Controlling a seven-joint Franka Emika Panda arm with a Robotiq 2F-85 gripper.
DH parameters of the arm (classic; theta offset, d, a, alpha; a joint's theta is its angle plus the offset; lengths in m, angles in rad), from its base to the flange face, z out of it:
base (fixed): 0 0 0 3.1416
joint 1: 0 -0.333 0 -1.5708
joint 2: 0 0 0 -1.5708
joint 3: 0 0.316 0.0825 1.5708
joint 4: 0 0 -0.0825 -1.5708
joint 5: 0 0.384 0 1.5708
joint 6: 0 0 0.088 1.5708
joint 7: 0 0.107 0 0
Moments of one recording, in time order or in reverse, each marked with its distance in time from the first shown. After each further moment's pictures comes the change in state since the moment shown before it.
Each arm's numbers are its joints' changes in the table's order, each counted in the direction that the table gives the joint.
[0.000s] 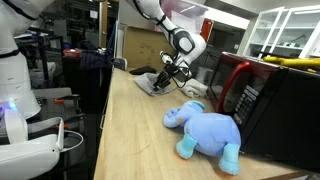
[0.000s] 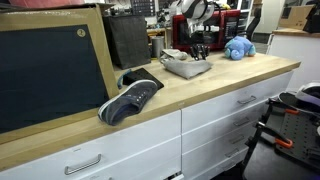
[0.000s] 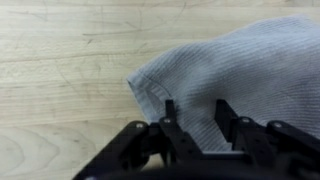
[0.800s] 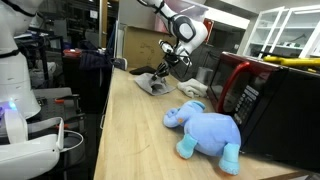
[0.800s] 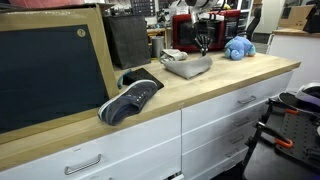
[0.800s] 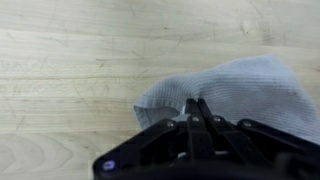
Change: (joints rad) arm 0.006 0.125 0.000 -0.063 0.001 -0.069 -0.080
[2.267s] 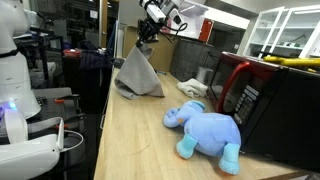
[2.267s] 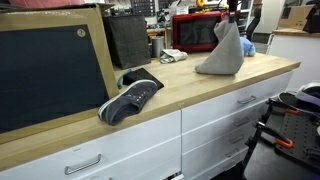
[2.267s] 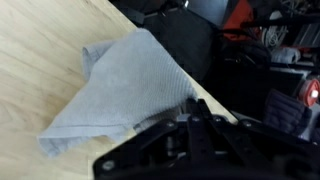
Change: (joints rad) arm 0.044 0.590 -0.086 -0.450 0.127 -0.037 -0.787
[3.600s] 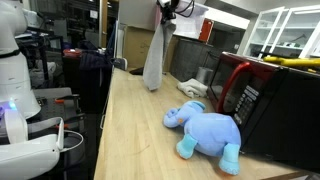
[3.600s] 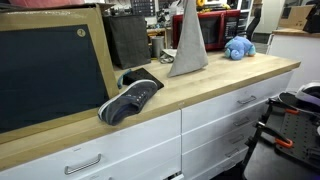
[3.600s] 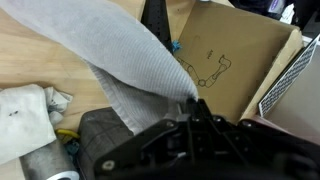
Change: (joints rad) arm -0.087 -0.016 0.001 0.167 0.438 0.270 0.274
